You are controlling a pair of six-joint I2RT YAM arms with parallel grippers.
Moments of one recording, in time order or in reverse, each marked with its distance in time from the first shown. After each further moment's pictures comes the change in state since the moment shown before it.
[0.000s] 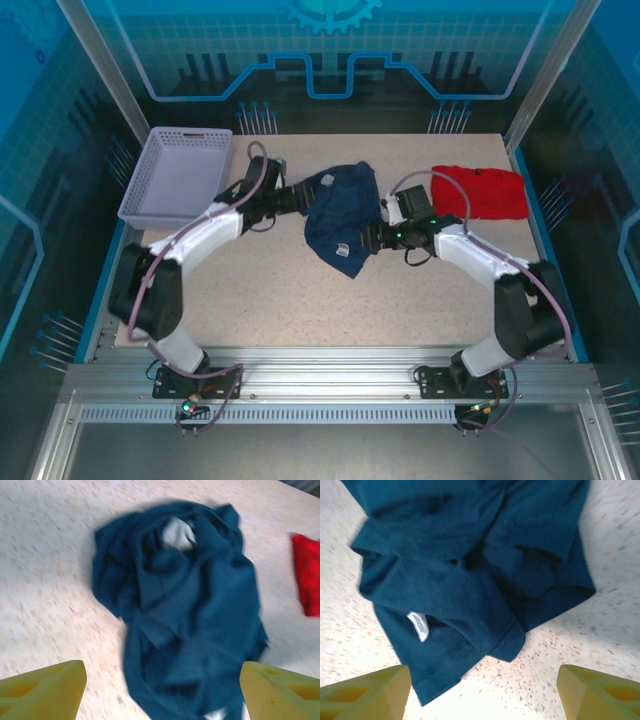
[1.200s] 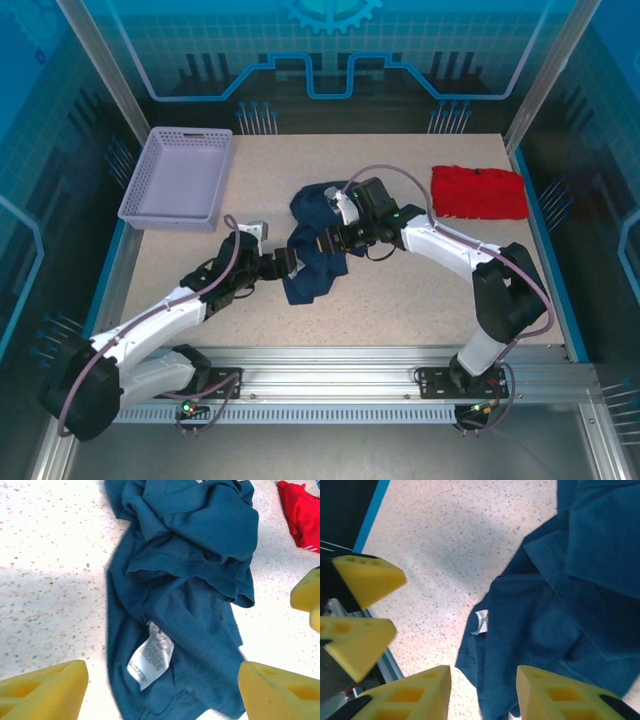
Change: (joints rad) left arm -0.125 -0.559 -0.620 0.128 -0.090 -0.021; right arm 0.213 0.085 0.198 -0.014 -0.323 0.071
